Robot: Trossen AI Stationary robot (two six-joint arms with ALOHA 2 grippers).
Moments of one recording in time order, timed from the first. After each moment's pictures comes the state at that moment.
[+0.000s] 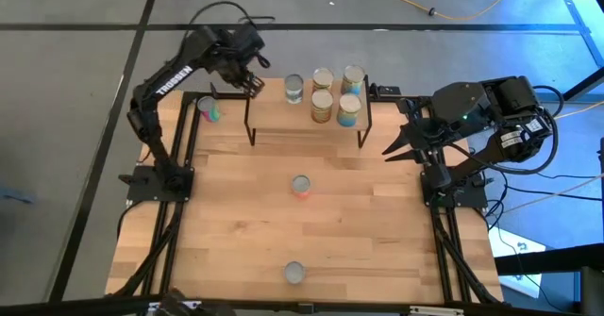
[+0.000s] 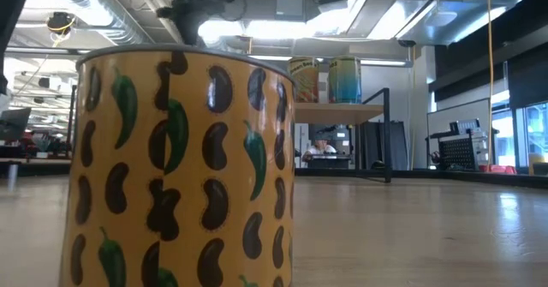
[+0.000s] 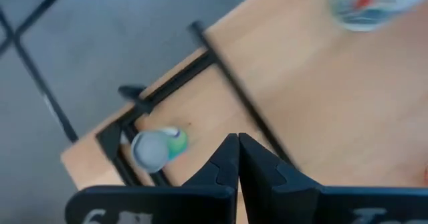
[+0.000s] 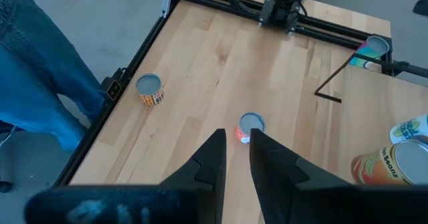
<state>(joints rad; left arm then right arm) 0.67 1.73 2.07 -1.57 -0.27 -0.27 0.16 1.43 2.20 -1.49 -0.07 -0.16</state>
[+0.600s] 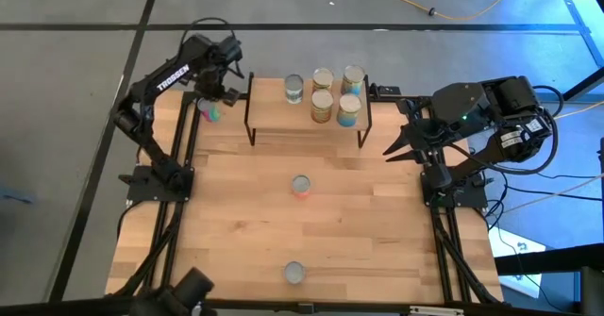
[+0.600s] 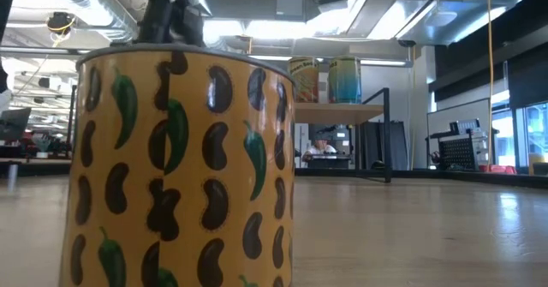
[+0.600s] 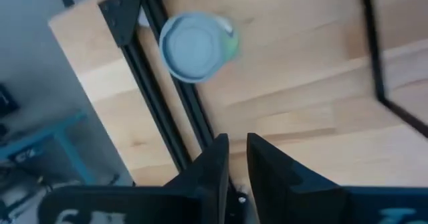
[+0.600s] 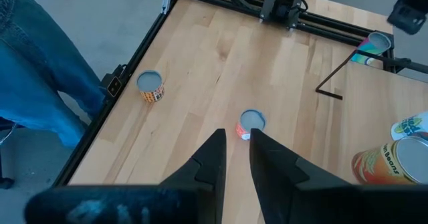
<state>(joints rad) 0.94 1.64 1.60 -1.55 -0.22 -0.33 0.16 1.43 2.20 -1.50 -0.07 -0.16</state>
